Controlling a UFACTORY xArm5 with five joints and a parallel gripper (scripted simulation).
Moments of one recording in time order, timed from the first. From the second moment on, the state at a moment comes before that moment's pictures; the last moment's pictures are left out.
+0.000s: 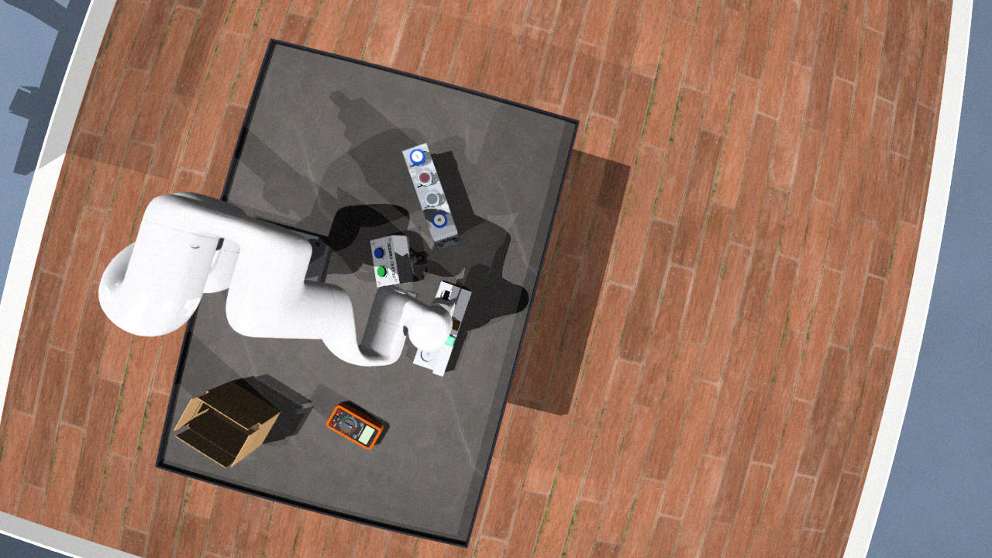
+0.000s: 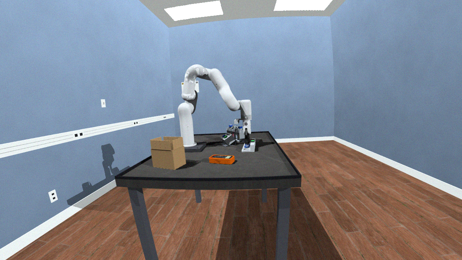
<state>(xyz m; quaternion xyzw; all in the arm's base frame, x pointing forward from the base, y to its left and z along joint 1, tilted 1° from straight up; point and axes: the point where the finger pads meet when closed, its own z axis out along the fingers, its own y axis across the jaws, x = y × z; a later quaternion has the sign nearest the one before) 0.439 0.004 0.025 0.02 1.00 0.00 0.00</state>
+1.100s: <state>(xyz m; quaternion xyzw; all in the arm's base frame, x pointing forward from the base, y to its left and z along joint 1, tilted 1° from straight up) 0.439 0.004 0.013 0.02 1.00 0.00 0.01</state>
